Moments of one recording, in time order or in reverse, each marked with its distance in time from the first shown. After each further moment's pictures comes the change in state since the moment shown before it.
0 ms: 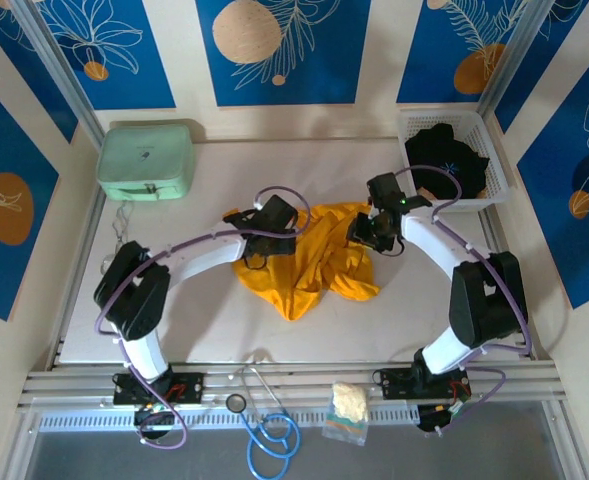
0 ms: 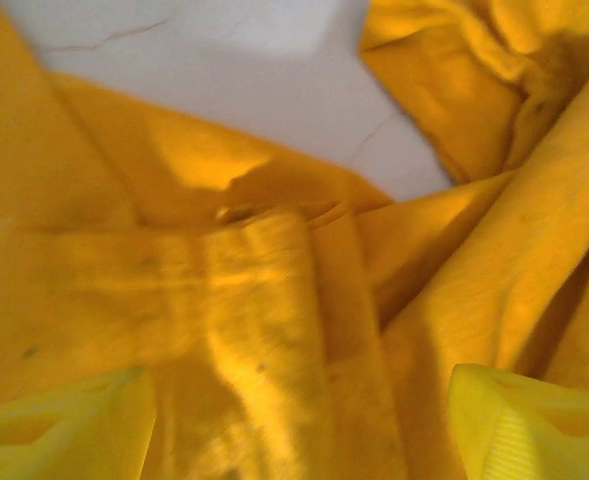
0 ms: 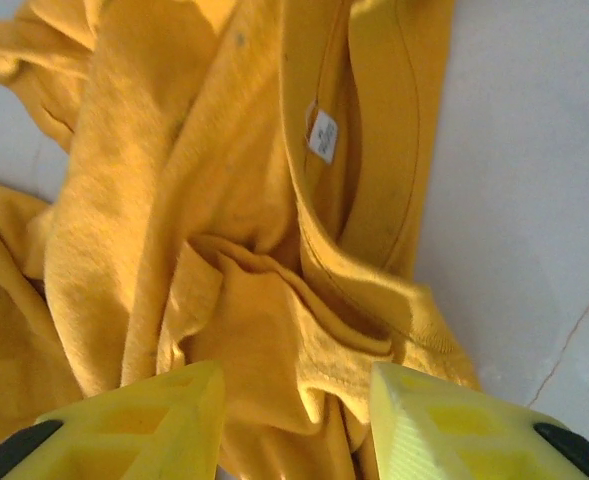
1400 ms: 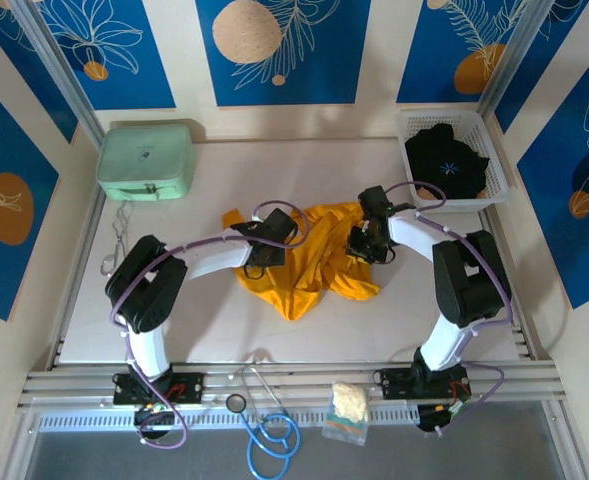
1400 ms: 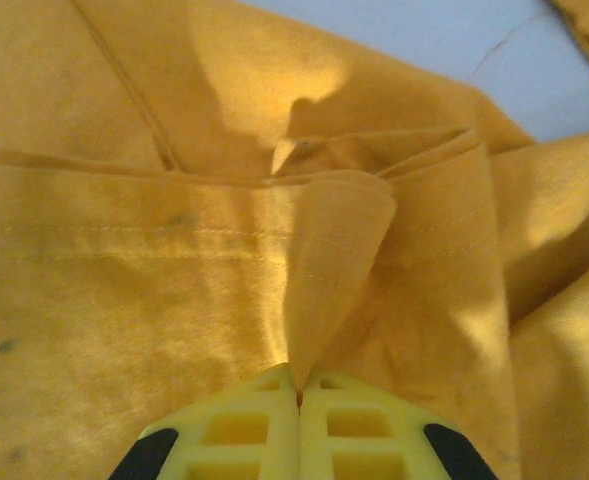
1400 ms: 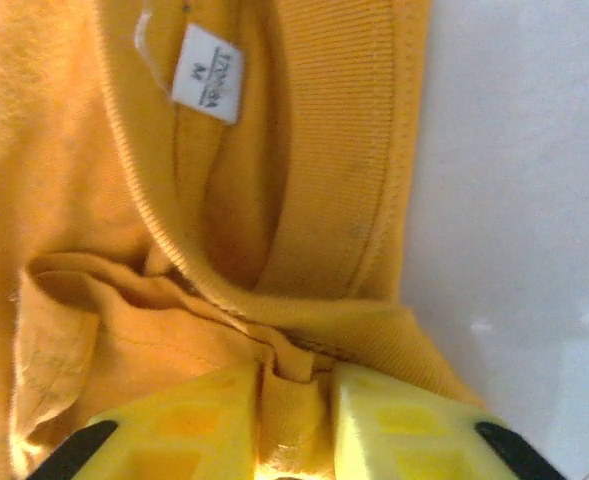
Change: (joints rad) left arm 0.007 0.043 -0.116 0.042 -0.049 -0.032; right arm -0.003 0.156 -0.047 0.077 -0.010 0.045
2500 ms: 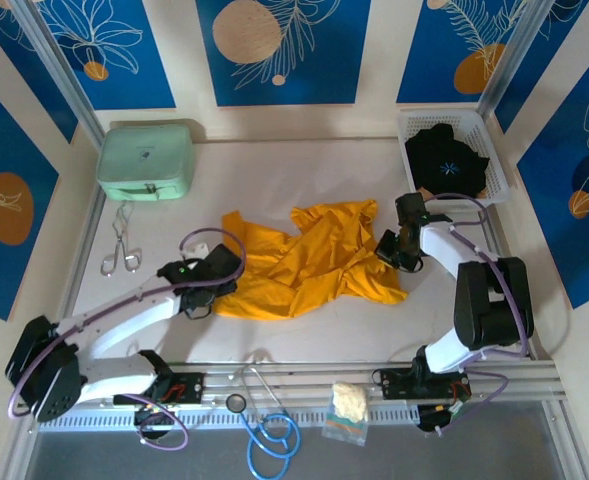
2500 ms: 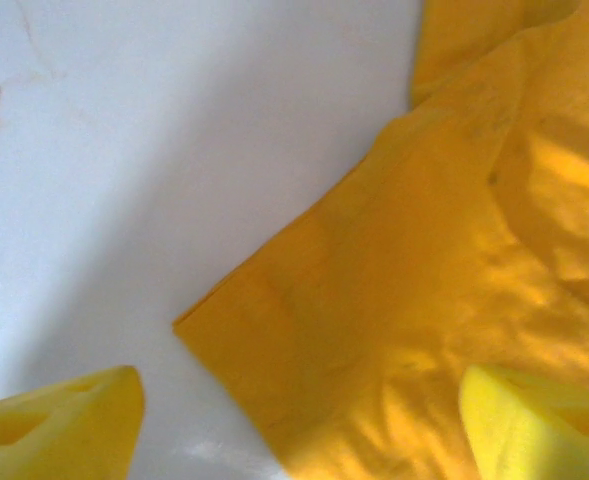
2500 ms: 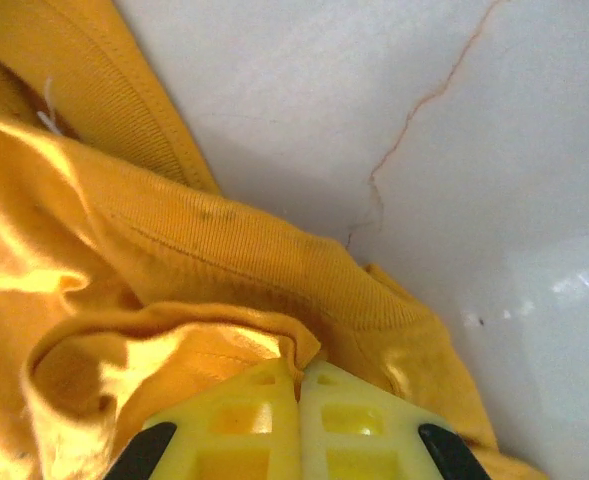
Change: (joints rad) left arm 0.002 -0.617 -0.386 -0.286 -0.183 -0.301; right arm -0.192 -0.199 -0.145 -0.030 0.031 -0.001
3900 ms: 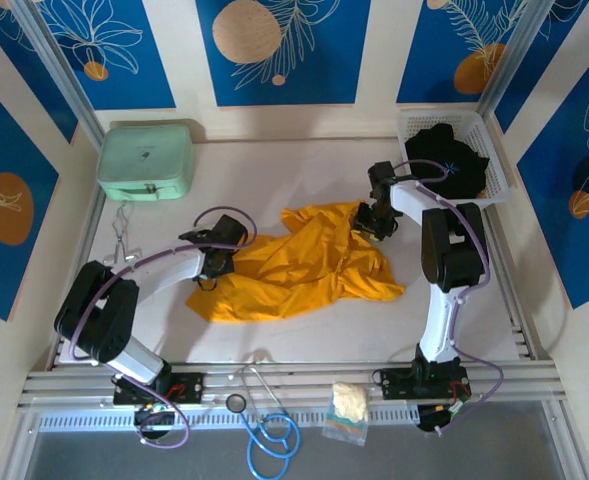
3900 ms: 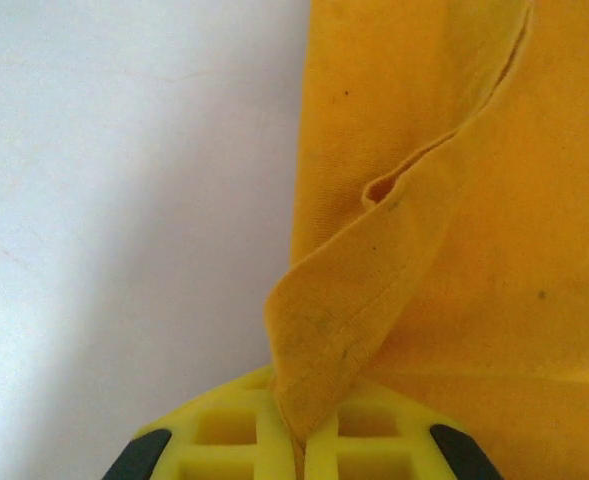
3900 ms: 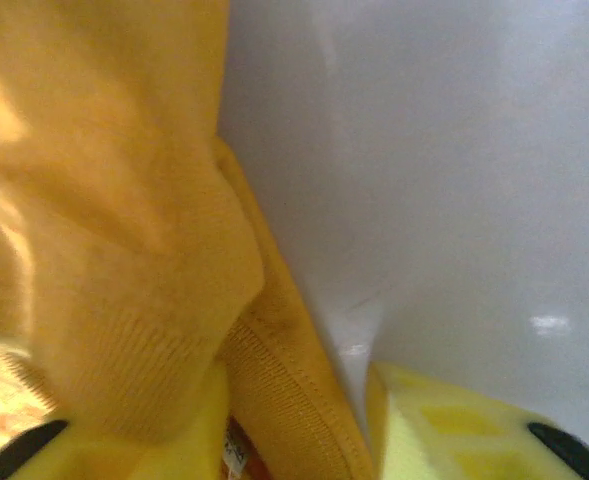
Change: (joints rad) left arm 0.208 0.342 0.117 0.153 0.067 0.241; right arm 0.077 0.478 0.497 -0.101 -0.018 -0.124
